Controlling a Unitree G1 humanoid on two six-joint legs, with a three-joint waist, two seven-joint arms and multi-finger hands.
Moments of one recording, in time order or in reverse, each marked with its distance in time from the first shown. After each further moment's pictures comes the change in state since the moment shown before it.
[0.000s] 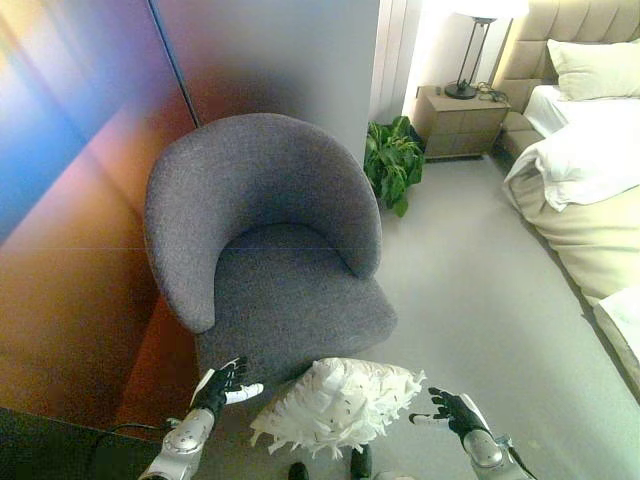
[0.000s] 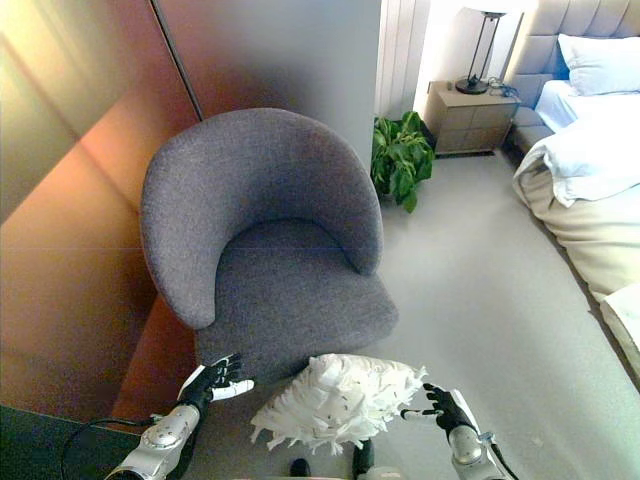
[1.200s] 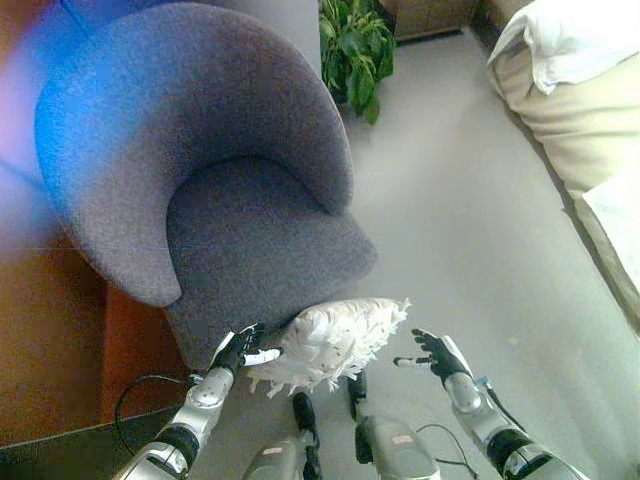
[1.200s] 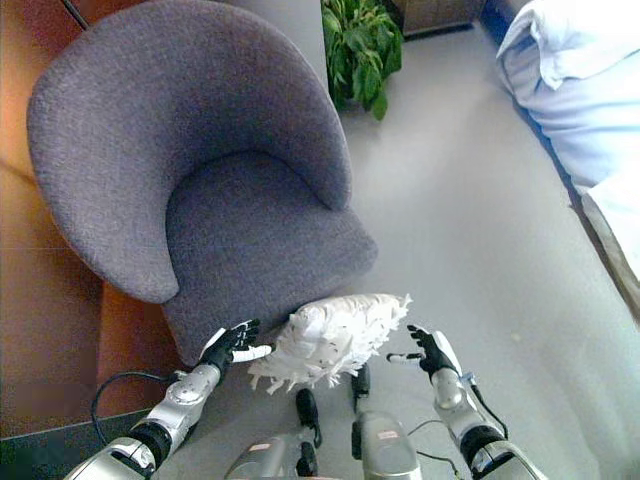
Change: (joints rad) left arm -0.259 -0.036 -0.090 0.108 -0.013 0.011 0.017; right arm -0.228 -0.009 0.080 -0.049 0.003 -0.011 -0.077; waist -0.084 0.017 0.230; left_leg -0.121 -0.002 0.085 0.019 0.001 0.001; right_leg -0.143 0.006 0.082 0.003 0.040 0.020
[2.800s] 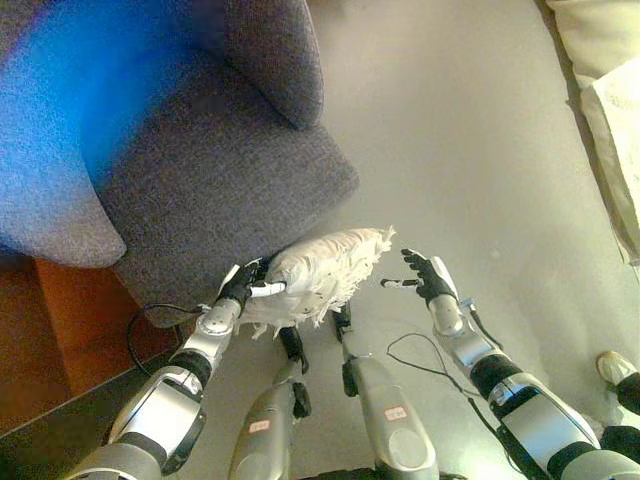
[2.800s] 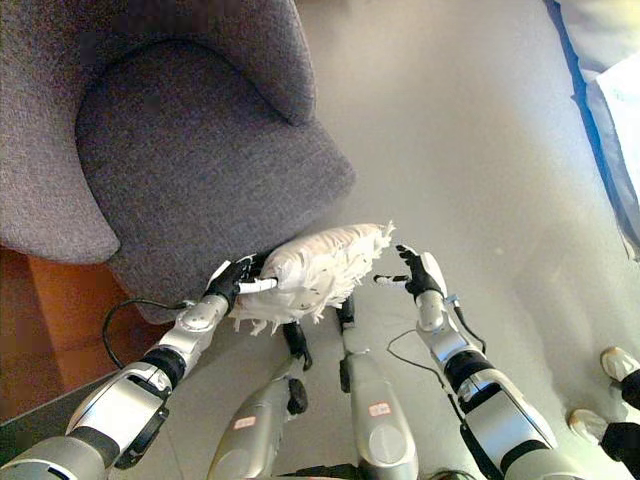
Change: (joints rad) left arm -0.346 0.002 -0.027 0.130 -0.069 0.004 -0.011; right arm -0.289 -0.028 0.078 -0.112 0.083 0.092 -0.076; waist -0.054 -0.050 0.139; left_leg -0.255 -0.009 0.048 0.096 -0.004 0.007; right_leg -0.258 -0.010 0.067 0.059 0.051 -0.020
